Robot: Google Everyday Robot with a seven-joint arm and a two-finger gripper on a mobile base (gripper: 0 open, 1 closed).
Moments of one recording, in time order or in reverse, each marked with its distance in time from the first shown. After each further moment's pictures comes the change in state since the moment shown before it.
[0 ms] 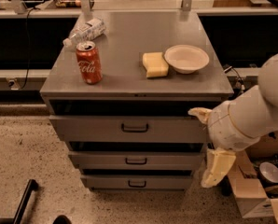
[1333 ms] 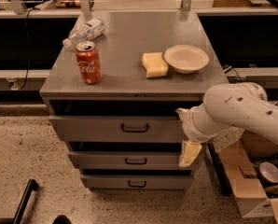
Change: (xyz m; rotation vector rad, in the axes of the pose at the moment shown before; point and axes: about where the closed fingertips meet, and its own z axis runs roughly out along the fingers) arm 0.042 -0.083 0.131 0.111 0.100 0.008
